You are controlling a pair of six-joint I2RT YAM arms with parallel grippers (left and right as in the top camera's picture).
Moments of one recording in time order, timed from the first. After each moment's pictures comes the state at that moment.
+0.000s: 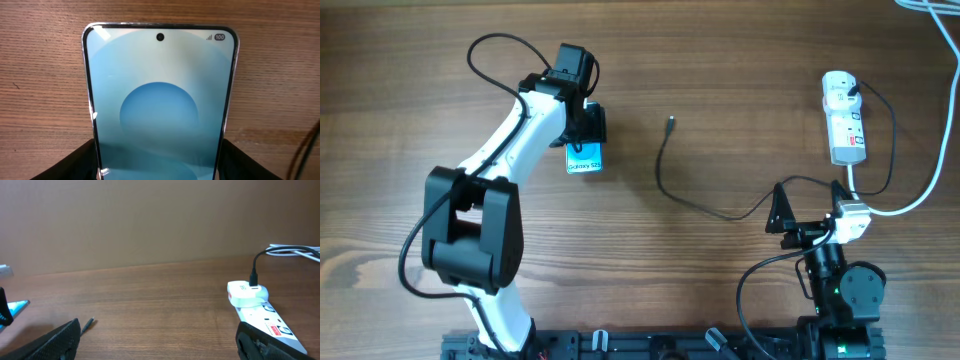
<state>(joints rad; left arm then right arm) -0.27 1.95 1.44 -0.82 -0.03 -0.33 0.01 0.02 0.01 0.00 -0.08 0.13</state>
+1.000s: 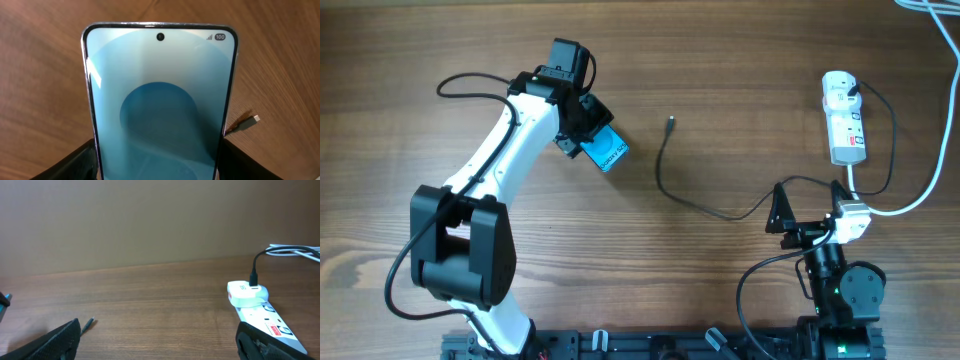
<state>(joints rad) -0.27 1.87 1.44 -0.87 0.11 -1.03 0.01 0.02 0.01 0.00 -0.08 0.13</state>
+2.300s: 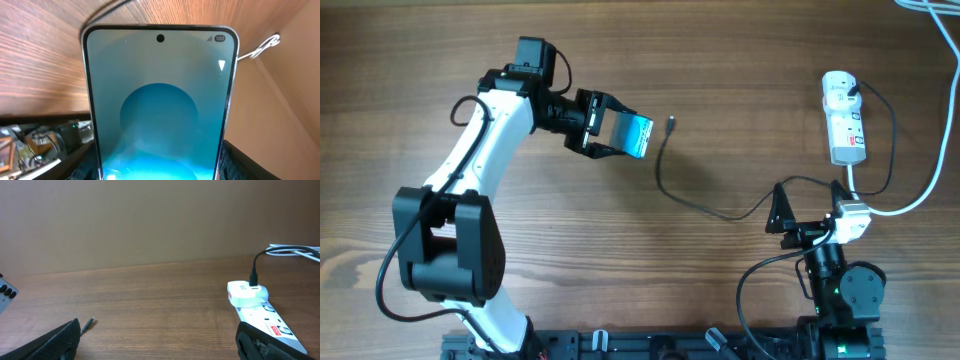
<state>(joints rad) -0.15 1.87 1.44 -0.91 0.95 -1.30 0.01 0.02 0.01 0.00 -0.08 0.13</state>
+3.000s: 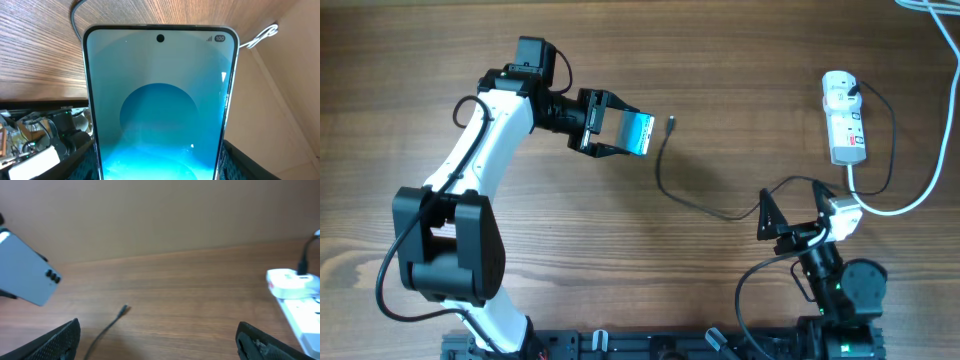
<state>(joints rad) -0.15 1.87 1.44 -0.91 1.02 -1.33 0.01 0.10 0.07 -0.04 -0.24 0.20</state>
